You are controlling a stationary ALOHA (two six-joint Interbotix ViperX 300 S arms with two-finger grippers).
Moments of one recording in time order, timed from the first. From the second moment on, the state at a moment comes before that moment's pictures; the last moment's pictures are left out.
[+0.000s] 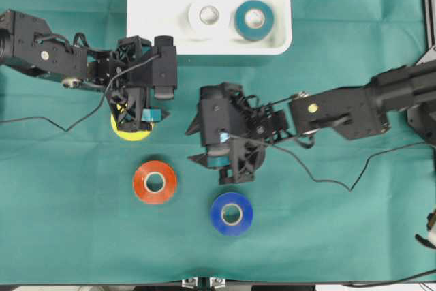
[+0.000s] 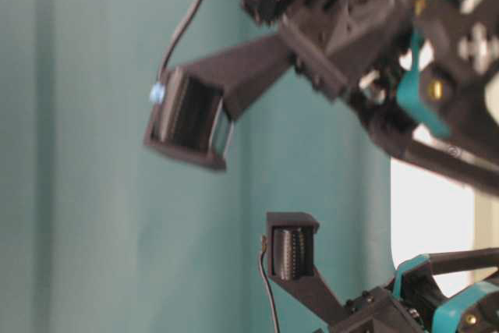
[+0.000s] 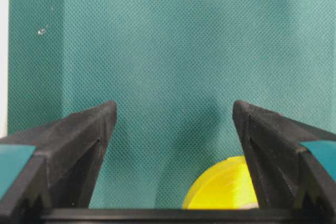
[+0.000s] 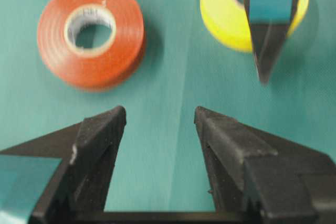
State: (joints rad) left arm 0.02 0.10 0.73 -0.02 0.09 0.02; right arm 0.17 0.20 0.49 -0.17 -0.03 0.42
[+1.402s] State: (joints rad) left arm 0.04 0.09 0.74 -0.02 0.07 0.02; right arm 0.21 0.49 0.13 -0.17 0.18 0.48
